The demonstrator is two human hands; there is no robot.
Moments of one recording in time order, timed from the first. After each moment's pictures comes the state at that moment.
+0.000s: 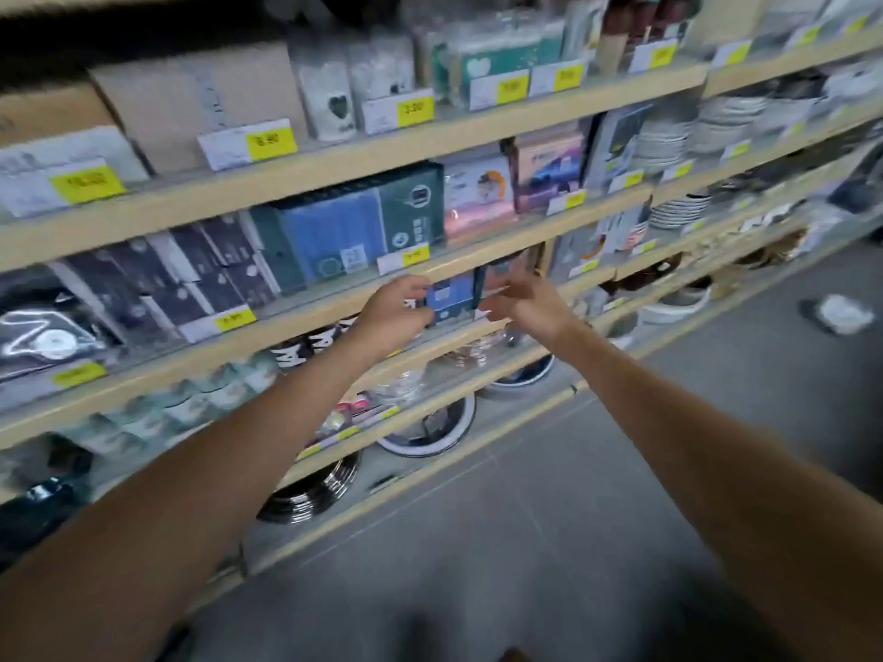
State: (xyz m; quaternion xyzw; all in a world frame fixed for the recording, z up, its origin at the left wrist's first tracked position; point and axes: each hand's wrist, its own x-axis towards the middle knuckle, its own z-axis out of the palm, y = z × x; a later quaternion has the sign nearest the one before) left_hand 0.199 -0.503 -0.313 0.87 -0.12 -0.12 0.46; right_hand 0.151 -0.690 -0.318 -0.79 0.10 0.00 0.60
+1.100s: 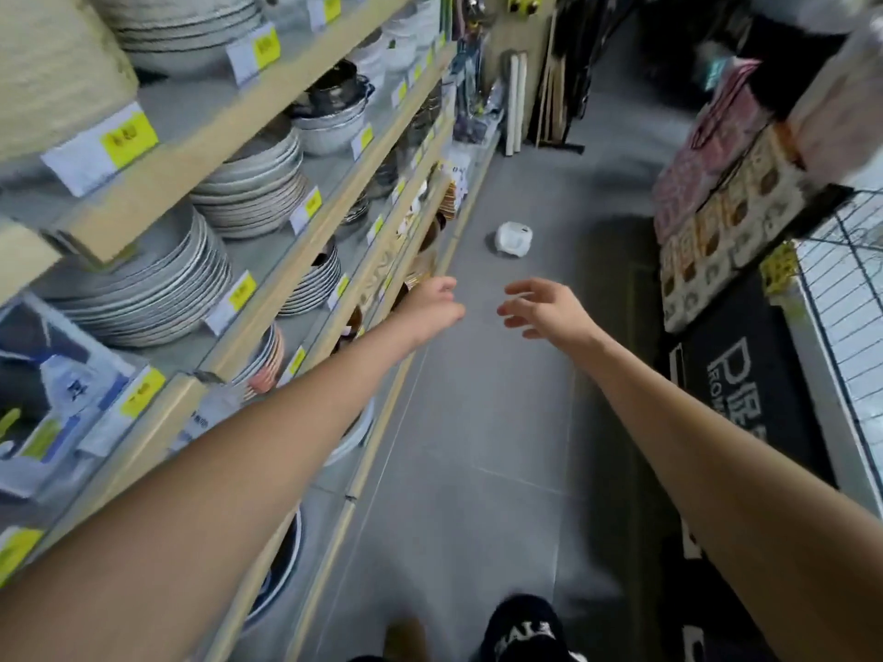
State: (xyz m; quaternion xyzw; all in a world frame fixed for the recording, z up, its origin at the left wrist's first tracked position) left_hand 0.329 -1.266 -0.355 0.75 -0.39 -0.40 0.35; right_hand 0.173 -1.337 -0.355 -0.66 0.48 -0.19 0.55
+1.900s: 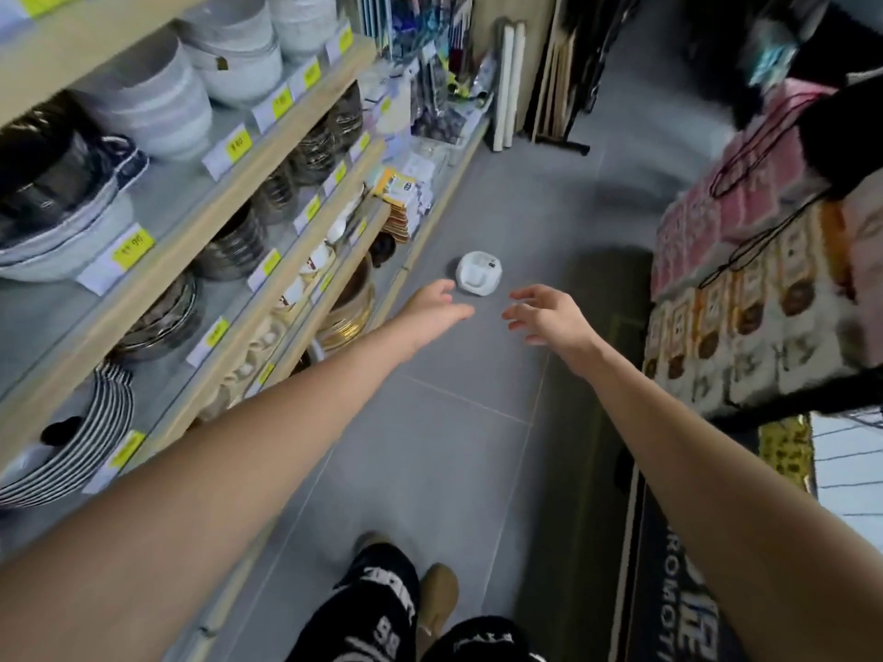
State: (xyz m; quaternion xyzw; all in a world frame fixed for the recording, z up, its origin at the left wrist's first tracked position) left_hand 0.325 -1.774 -0.398 0.75 -0.31 -0.47 0.35; right_hand 0.174 -1.861 -0.399 -0.66 0.50 -0.11 0.55
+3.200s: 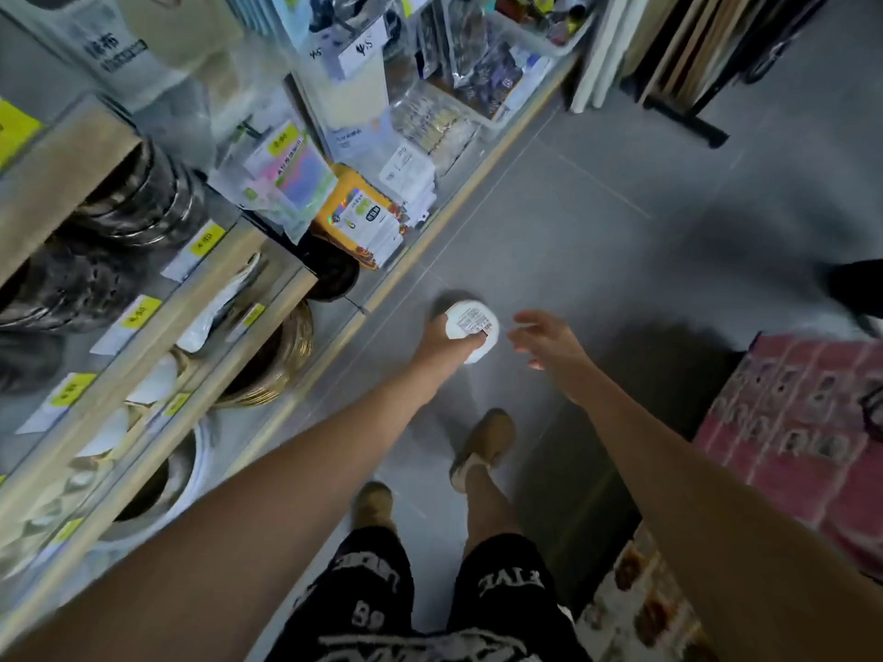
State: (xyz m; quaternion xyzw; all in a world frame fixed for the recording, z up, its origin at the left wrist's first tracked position) left_hand 0.481 -2.380 -0.578 0.77 -0.03 -0.51 0.39; right_hand 0.380 -2.499 -0.587 -0.62 0.50 0.10 0.60
